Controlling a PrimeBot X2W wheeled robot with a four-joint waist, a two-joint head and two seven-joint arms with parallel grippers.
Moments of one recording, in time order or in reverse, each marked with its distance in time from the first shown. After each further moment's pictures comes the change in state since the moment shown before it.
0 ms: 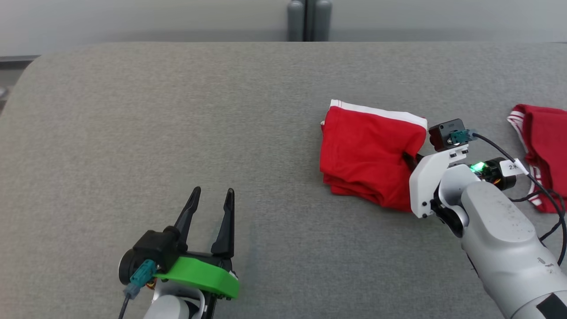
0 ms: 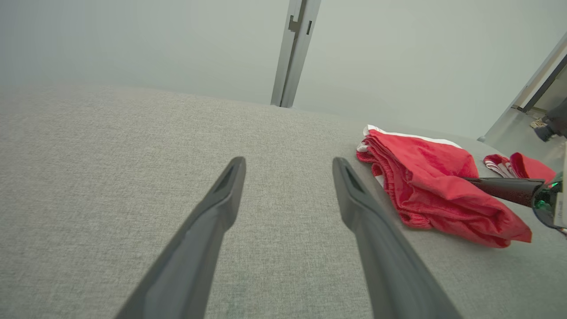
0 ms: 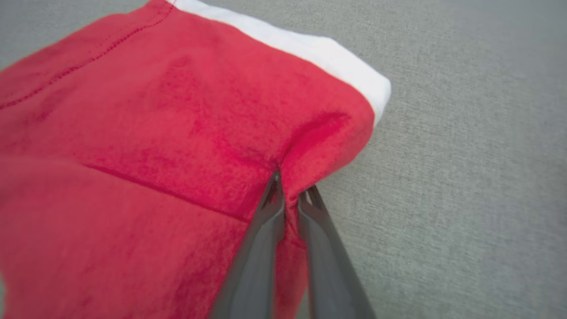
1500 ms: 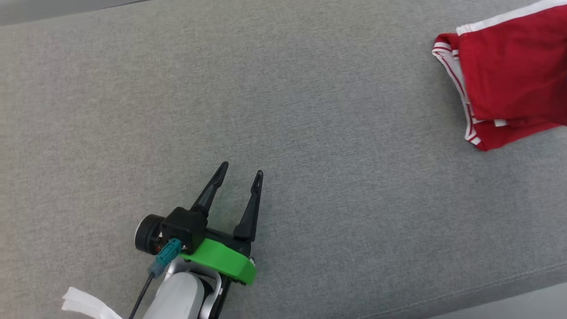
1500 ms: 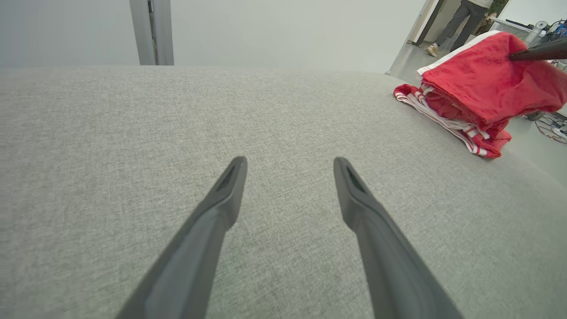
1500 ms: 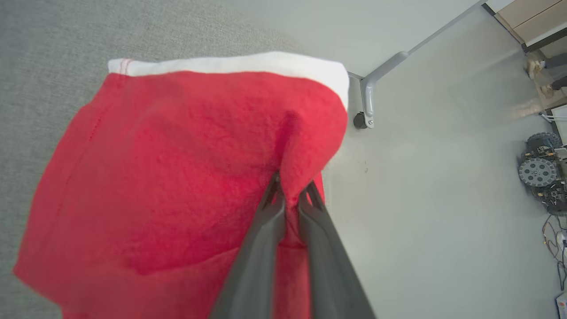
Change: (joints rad) left arm -0.109 0.029 -0.117 -0.009 0.059 -0.012 0.006; right arm -0.249 -0.509 0.113 -0.209 0.066 0.000 0.218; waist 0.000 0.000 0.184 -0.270
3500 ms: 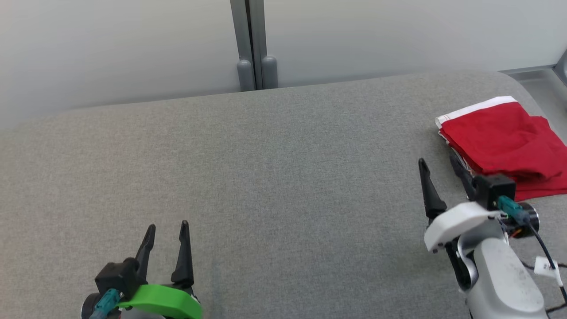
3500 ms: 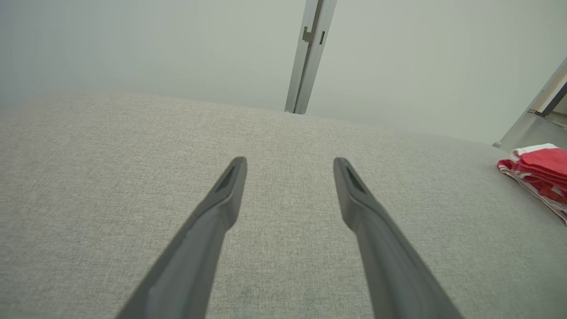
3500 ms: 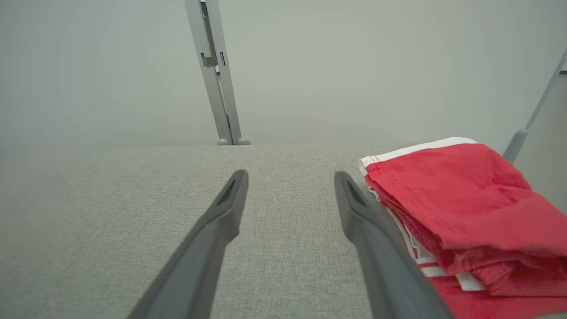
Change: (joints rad) left arm 0.196 0.004 0.254 0.071 -0.069 0.033 -0.006; right arm 0.543 0.615 -0.436 -0.056 -0.262 0.000 -0.646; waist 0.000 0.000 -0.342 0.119
